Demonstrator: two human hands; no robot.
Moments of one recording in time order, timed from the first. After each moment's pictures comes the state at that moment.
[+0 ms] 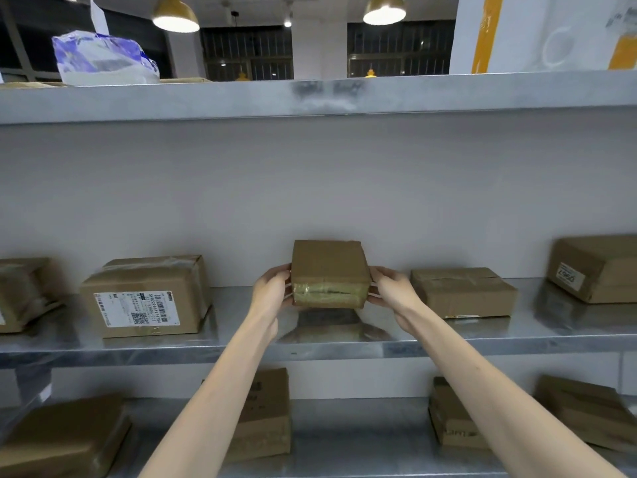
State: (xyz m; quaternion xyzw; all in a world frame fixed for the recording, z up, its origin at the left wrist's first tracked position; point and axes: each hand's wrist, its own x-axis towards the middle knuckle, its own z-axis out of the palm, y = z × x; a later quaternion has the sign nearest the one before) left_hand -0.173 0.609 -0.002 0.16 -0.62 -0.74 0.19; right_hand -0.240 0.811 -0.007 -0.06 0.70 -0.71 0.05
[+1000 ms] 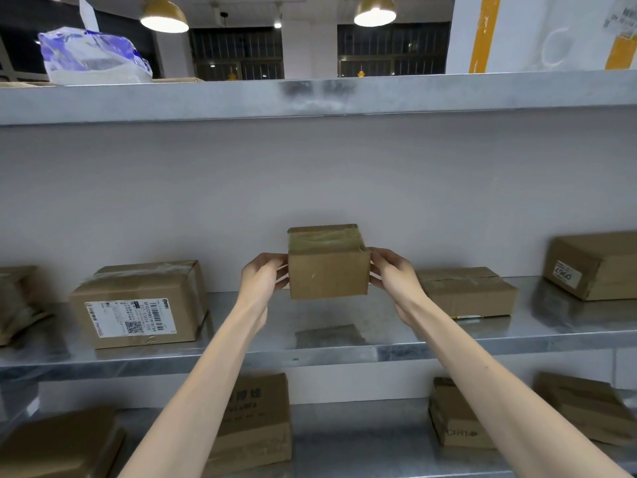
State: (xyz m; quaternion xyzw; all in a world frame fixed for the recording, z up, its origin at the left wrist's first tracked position) left_hand -0.175 0.592 0.024 0.11 -0.63 -0.73 0.22; right_hand -0.244 0.804 0.008 -0.11 0.66 -0.75 -0.03
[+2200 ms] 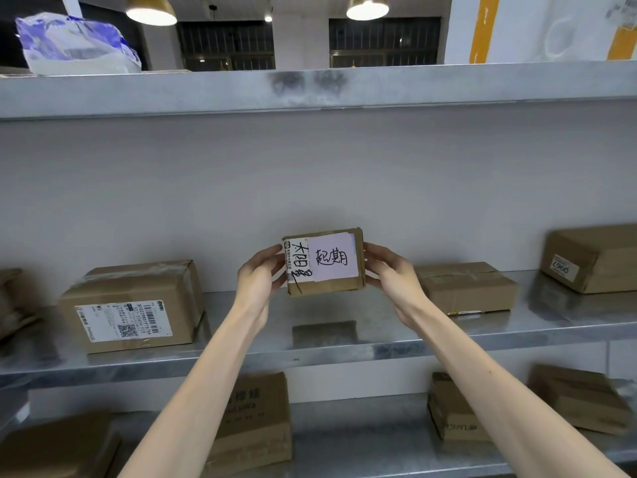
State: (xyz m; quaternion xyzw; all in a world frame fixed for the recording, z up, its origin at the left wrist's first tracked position) left_hand -0.179 0.587 0.019 0.09 -0.60 -0.76 0.23; right_hand -0.236 0.803 0.006 -0.14 0.65 -0.75 -0.03
